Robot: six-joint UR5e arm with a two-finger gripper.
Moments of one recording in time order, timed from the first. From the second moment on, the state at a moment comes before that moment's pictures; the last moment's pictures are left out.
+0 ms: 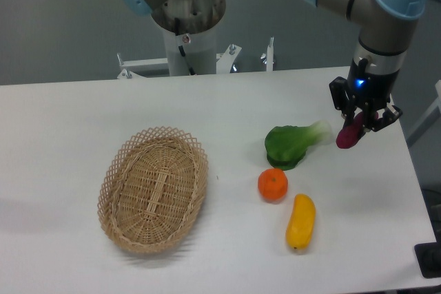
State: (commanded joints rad) arm 2.77 -1.86 -1.46 -1.20 1.44 1.58
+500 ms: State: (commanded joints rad) arm 2.69 -1.83 -1.49 -1.20 1.44 1.45
